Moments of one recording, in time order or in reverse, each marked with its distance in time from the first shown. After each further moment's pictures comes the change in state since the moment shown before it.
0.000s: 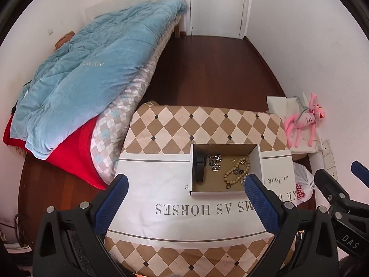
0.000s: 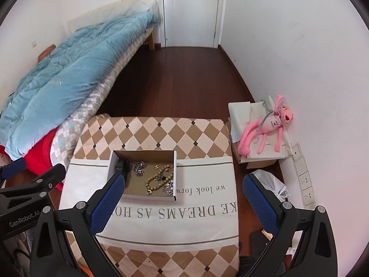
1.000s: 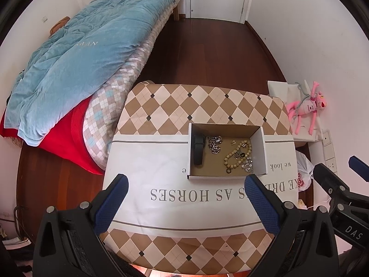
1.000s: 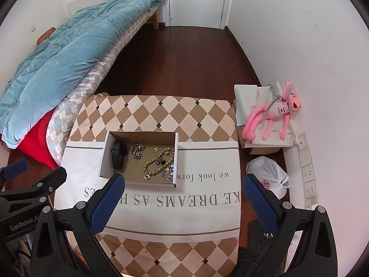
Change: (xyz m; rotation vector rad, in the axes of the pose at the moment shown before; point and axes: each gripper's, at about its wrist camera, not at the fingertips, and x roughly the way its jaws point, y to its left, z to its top) left arm 0.025 0.001 -0.011 -0.011 0.108 -0.019; right arm 0.029 0.001 -0.001 -0.033 0.113 0.014
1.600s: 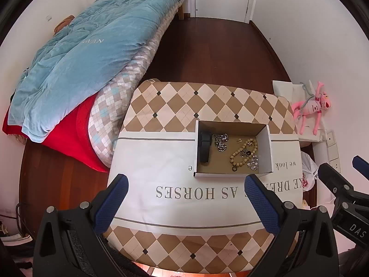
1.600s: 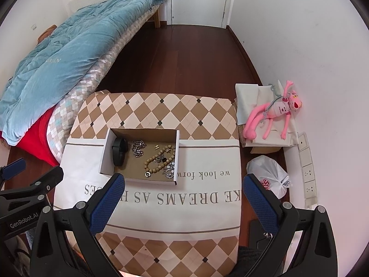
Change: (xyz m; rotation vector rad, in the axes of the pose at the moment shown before) left arm -0.001 0.005 -0.005 -0.011 0.005 0.027; right arm 0.000 0.005 -0.007 -0.008 0.007 0.002
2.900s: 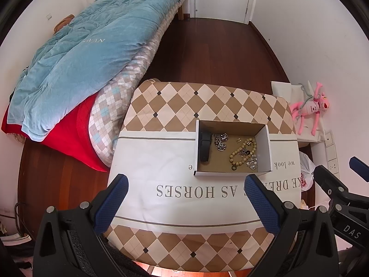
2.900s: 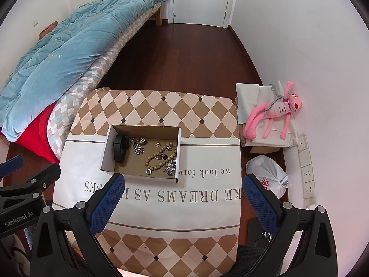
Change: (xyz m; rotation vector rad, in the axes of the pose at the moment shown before) left arm -0.006 0.002 0.000 -0.004 -0.002 -0.005; right arm 0.001 0.001 -0.004 -0.010 0.008 0.000
